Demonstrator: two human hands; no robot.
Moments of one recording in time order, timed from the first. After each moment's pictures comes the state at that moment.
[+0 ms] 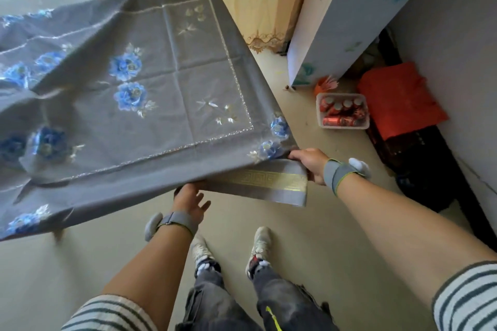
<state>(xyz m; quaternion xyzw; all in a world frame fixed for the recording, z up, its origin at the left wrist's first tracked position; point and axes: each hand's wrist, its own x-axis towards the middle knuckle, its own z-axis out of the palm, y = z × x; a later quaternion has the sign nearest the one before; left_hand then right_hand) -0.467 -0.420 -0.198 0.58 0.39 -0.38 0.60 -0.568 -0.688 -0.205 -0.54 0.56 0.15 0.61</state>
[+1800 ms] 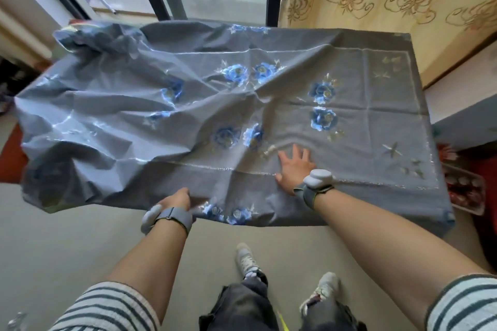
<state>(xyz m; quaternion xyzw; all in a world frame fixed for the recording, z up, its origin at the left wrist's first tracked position) -0.278 -0.039 -0.157 0.64 0.56 -0.19 0.49 -0.295 -0.309 -0.165 -0.96 0.11 0.24 0.05</state>
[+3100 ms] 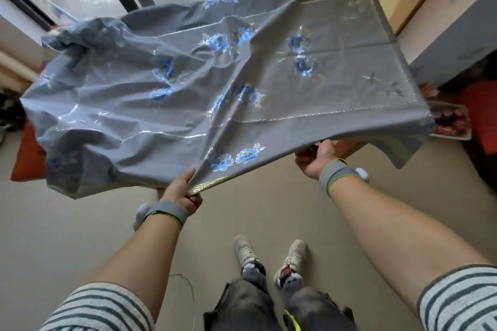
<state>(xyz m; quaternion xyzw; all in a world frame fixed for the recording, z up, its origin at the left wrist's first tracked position) -0.351 0.014 -0.127 0.52 0.50 -0.33 0.61 -0.422 -0.285 -0.162 -0.20 0.53 -0.01 0.82</state>
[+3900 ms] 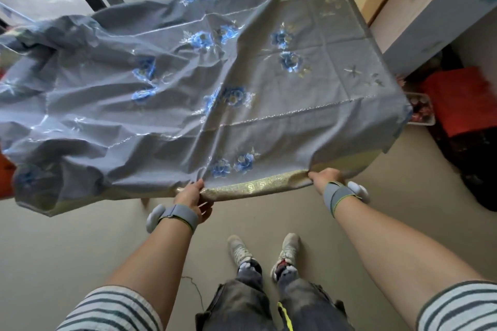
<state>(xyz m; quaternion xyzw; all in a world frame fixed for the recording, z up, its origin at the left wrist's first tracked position) -0.365 0.013 -0.150 0.61 0.44 -0.41 0.53 -0.495 -0.260 -0.186 -0.63 0.65 0.15 0.39</state>
